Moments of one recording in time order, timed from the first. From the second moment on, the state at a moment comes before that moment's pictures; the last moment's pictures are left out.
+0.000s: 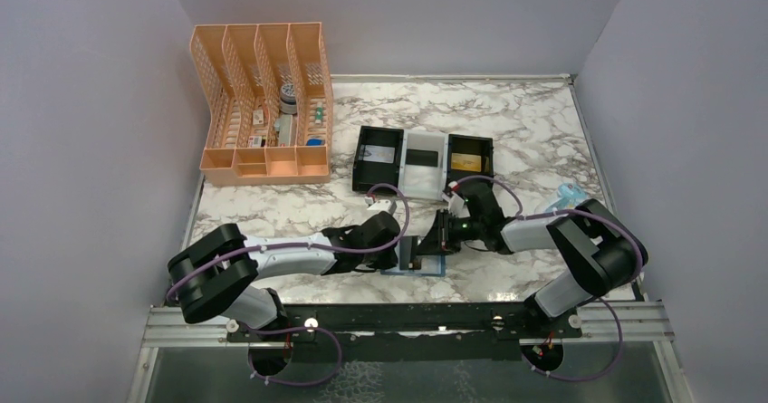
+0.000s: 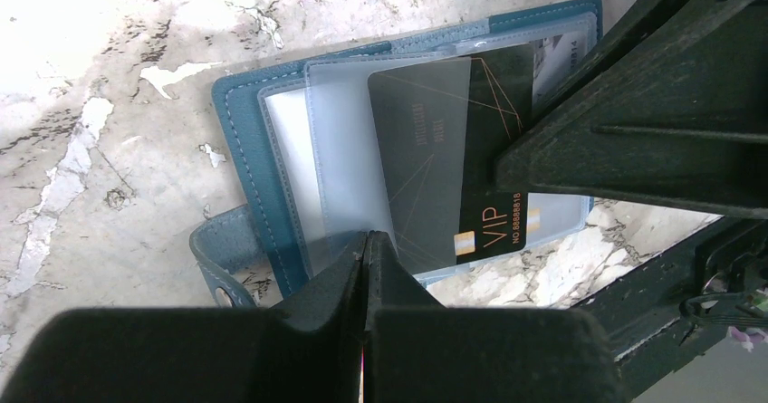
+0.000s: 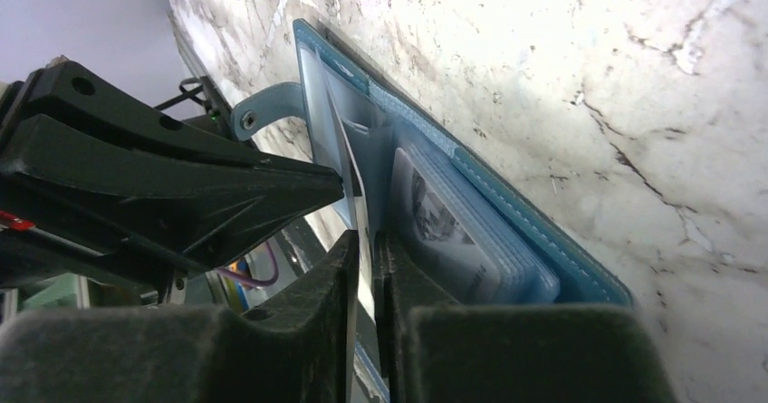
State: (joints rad) left arm -1.06 1.42 0.60 -0.09 -0.12 -0.89; right arm 0.53 1.56 0.41 0.37 -0.73 0.82
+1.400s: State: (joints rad) left arm -1.06 1.36 0.55 -0.10 -0.15 -0.93; right arm 0.59 1.47 0.41 0.30 -0.58 0.81
